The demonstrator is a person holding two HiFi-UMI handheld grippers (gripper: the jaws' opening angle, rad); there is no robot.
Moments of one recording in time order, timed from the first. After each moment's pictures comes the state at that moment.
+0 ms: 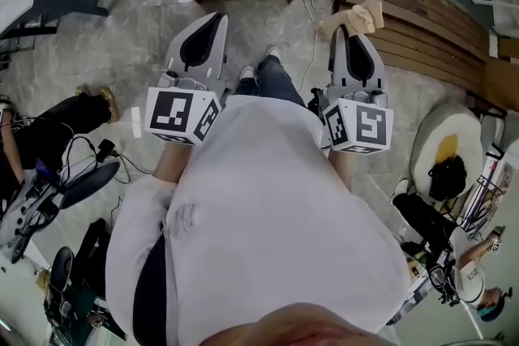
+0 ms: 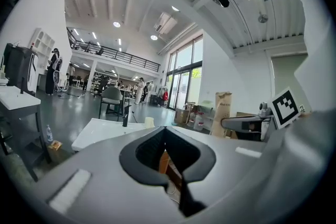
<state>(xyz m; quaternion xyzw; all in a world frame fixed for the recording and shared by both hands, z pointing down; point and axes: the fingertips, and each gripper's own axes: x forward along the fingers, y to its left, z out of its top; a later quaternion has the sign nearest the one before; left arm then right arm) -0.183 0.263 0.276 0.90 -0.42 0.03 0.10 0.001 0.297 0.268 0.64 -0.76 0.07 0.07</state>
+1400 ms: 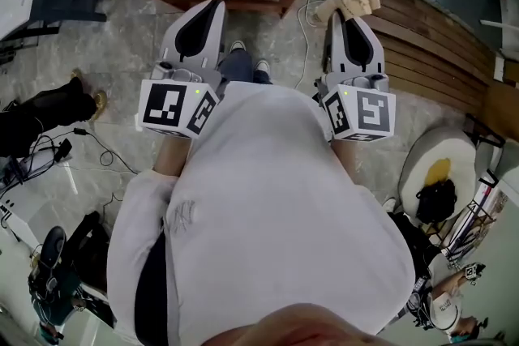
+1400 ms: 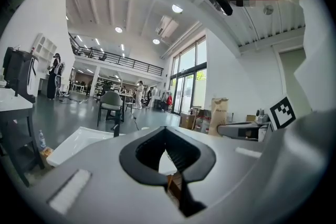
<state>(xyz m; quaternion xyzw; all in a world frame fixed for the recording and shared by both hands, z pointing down) -0.073 0.163 0.258 0.88 -0.46 0.01 0.09 0.104 0.179 0.267 0.60 -0.80 0.07 0.04</state>
